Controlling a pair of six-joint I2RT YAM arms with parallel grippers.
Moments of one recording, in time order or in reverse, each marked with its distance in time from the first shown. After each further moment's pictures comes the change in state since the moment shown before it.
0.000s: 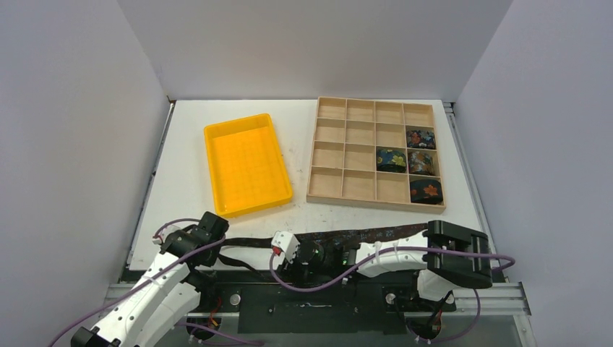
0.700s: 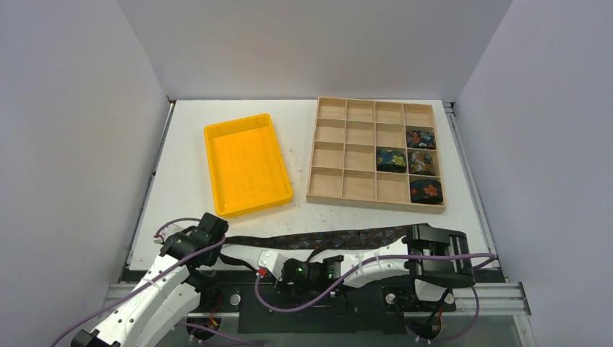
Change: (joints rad) left arm 0.000 -0.011 -0.021 0.046 0.000 0.028; right arm 0.123 0.101 0.087 -0.069 0.069 -0.031
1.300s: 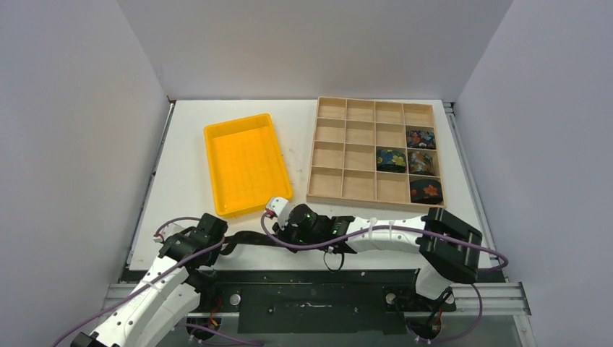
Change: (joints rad) left arm 0.000 -0.033 0.000 0.000 0.000 0.031; right arm -0.306 -0.075 0.110 -0.064 -0.180 0.051
